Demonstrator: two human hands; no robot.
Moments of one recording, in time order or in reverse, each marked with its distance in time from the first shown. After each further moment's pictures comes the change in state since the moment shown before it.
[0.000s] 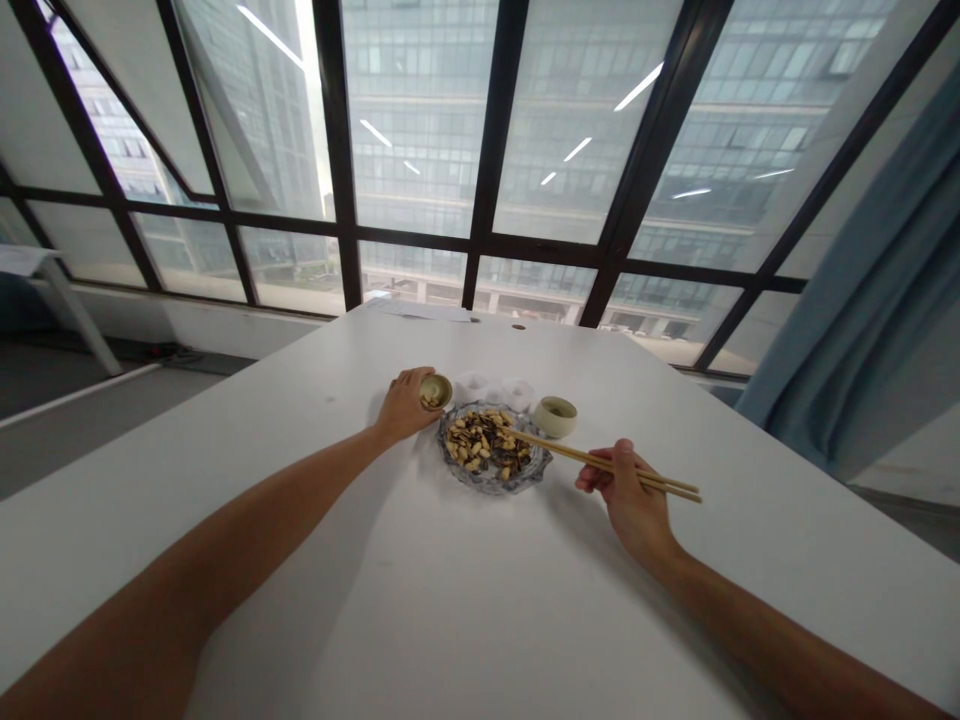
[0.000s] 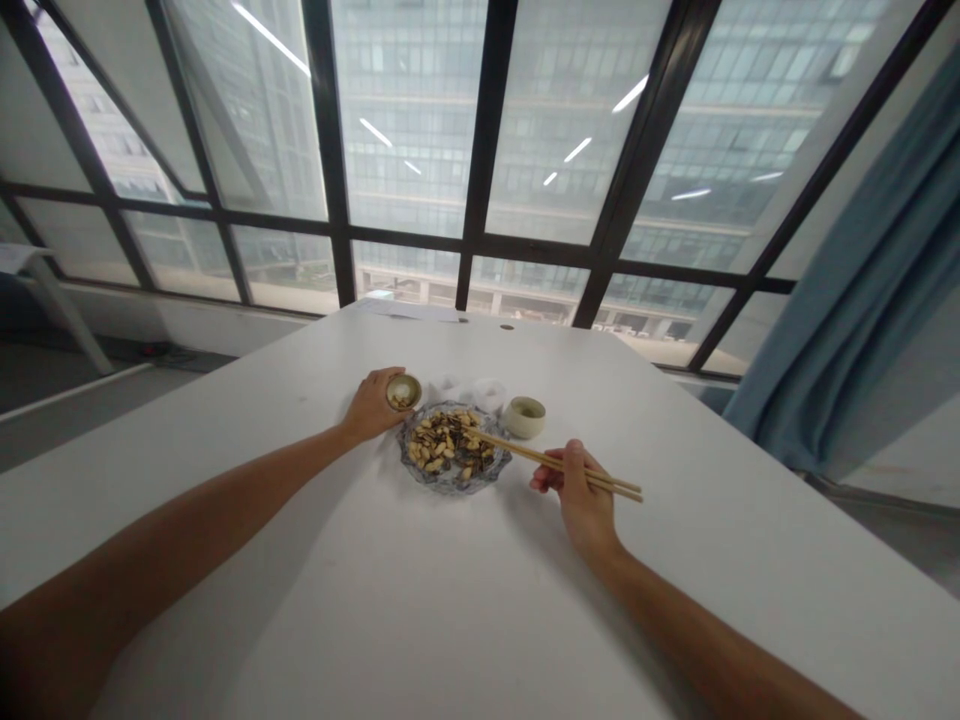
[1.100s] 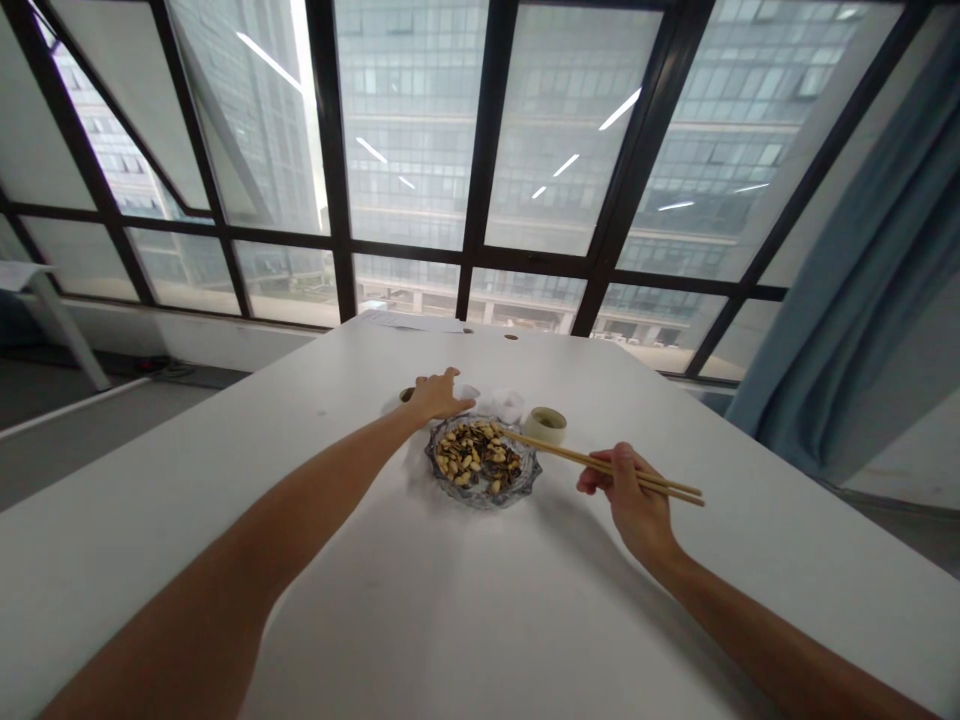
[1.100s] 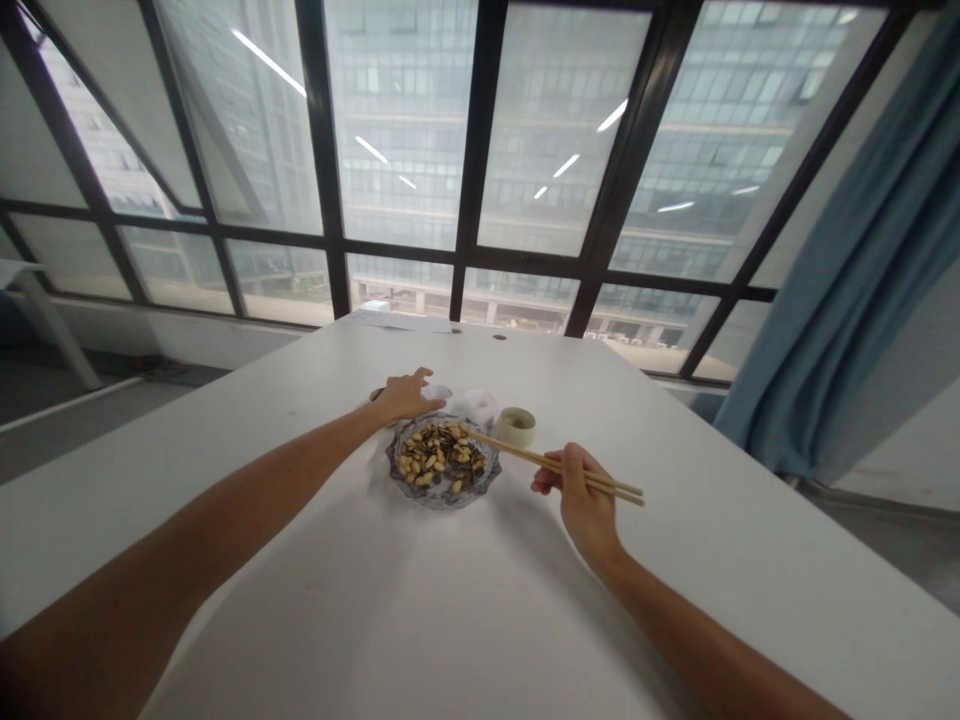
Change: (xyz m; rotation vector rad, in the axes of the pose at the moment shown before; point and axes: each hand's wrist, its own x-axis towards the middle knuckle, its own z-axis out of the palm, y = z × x) left_hand 0.071 0.058 0.016 0.130 -0.441 -0.166; right_hand 0.014 -0.008 -0.012 -0.138 -0.042 -0.207
